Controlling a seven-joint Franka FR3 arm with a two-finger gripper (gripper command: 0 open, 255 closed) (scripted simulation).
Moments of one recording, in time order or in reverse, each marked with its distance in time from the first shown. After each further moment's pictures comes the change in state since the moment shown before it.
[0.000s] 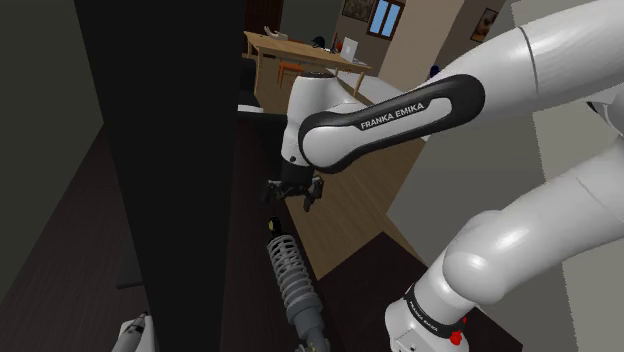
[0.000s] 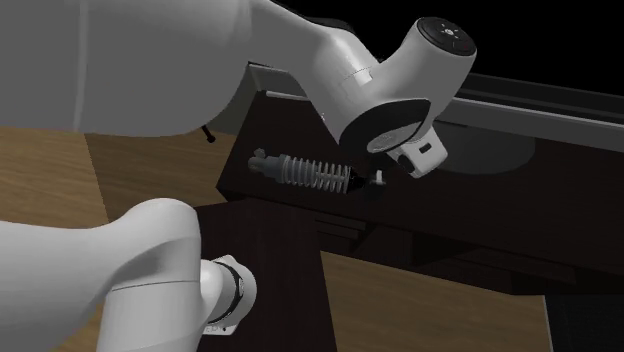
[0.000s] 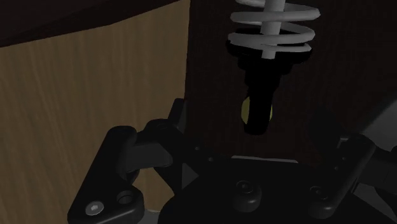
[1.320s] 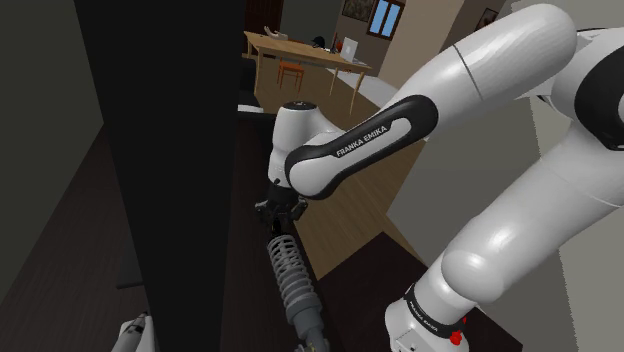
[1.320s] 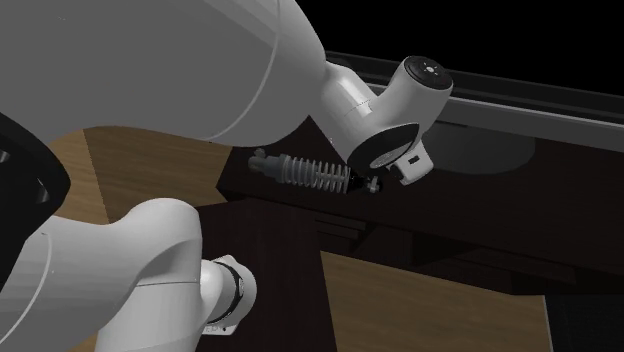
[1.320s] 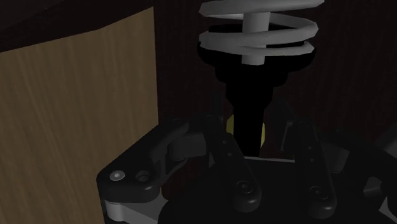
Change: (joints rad) arm -0.027 0.193 0.054 -0.005 -0.078 0.193 0.130
